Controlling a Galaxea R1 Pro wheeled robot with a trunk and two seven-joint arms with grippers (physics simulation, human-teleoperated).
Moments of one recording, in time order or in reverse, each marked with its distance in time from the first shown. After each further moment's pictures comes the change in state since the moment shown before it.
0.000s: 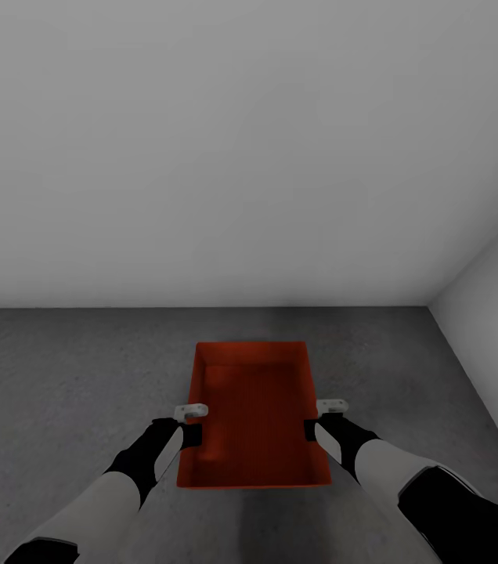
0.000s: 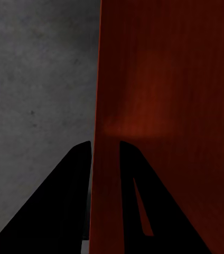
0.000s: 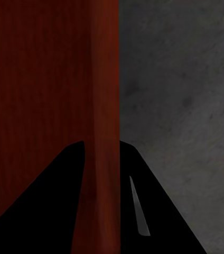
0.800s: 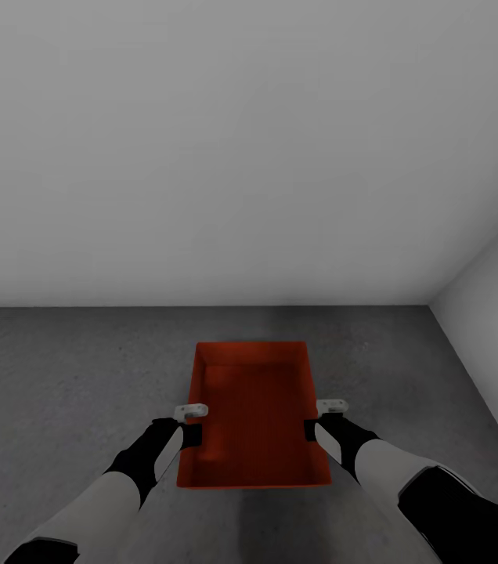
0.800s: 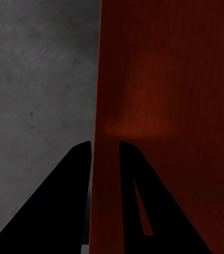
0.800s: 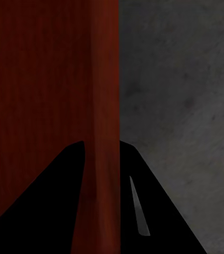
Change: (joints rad) left arm 0.000 0.000 0.000 0.000 0.000 0.000 0.000; right arm 0.000 0.000 0.000 0.000 0.000 0.000 0.000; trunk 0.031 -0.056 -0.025
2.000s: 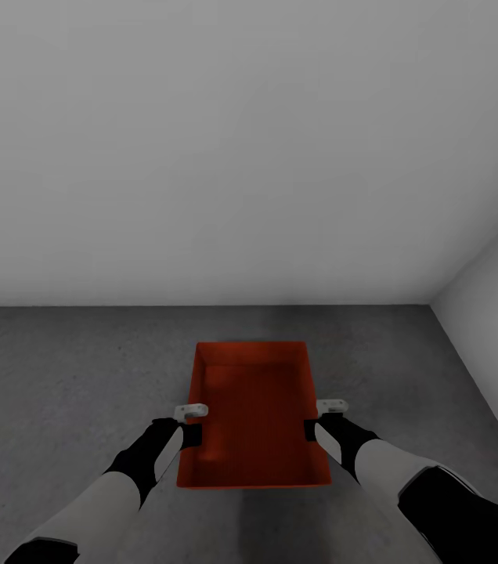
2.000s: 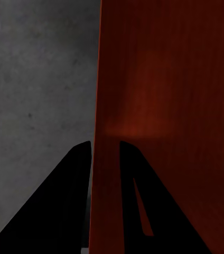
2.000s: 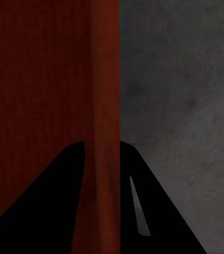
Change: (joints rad) left arm 0.000 0.000 0.000 0.000 -0.001 -0.001 0.000; right arm 0.000 0.000 0.000 0.000 -0.001 -0.001 0.000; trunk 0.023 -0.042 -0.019
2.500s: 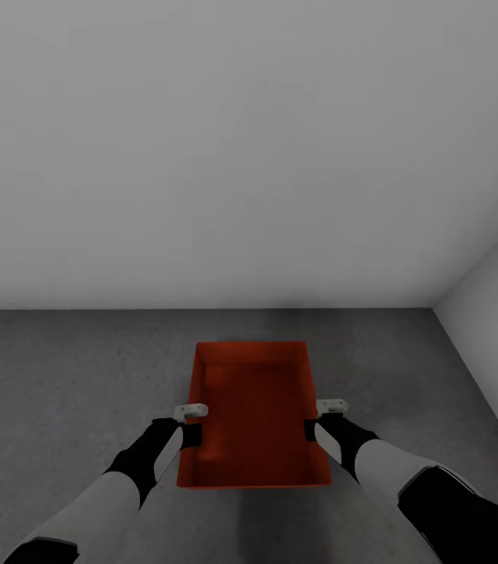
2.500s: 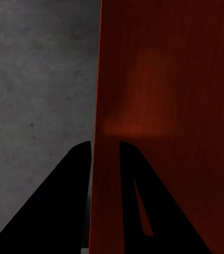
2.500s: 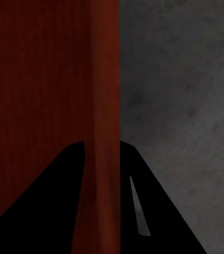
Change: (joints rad) left arm 0.000 0.001 -0.003 0.000 0.006 -0.002 0.001; right arm 0.000 0.000 -0.001 0.000 0.001 -0.001 0.000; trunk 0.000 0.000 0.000
